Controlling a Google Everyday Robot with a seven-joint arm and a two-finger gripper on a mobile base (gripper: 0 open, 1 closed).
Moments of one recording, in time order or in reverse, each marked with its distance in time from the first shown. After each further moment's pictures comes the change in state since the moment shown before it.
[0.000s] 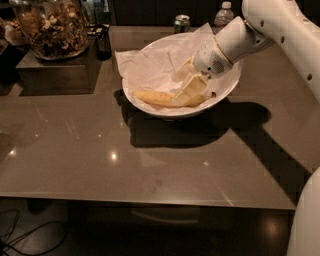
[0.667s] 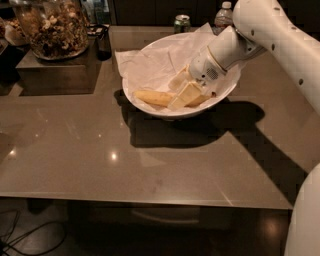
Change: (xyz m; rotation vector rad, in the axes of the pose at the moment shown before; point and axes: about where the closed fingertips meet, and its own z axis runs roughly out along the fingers) arm 0.008 0.001 0.023 -0.015 0.023 0.013
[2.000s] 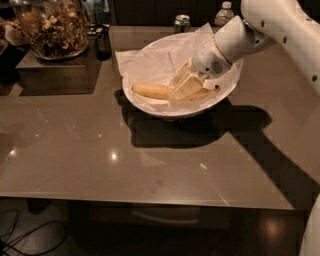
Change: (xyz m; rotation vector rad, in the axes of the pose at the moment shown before) arm -0.018 0.002 -0.022 0.056 -0.020 -0.046
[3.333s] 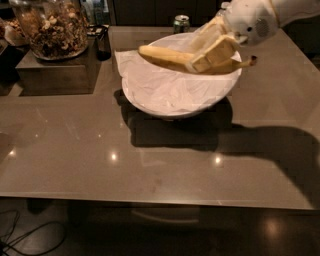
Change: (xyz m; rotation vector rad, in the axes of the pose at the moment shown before) arm -0.066 0.046 -0.113 0.027 -0.164 -0.057
